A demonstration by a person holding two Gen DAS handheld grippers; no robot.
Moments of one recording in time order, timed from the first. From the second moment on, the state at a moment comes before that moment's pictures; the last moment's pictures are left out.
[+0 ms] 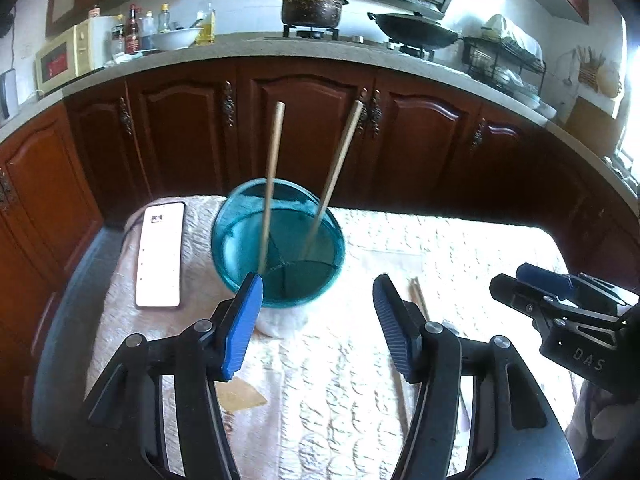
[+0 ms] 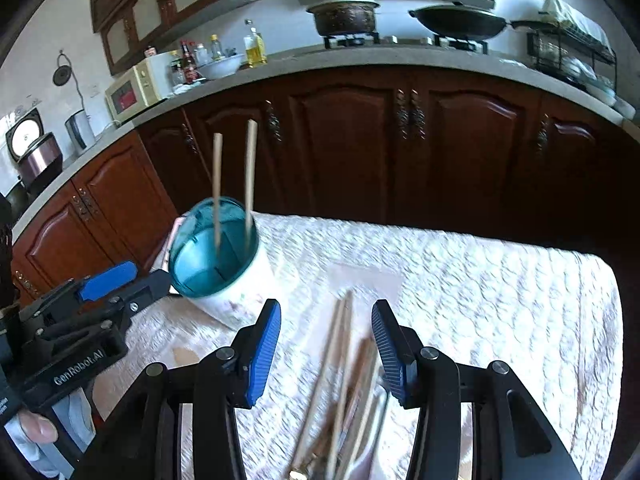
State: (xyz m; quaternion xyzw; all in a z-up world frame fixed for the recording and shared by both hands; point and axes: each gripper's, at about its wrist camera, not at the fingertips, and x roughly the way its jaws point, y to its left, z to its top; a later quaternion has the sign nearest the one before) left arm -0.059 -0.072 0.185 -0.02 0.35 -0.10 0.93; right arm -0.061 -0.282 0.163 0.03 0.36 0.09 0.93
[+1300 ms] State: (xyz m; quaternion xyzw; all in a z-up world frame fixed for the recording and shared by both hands) left arm -0.021 -0.130 0.088 -0.03 0.48 -0.20 0.85; right arm 0.050 -0.344 0.024 0.15 0.52 0.13 0.83
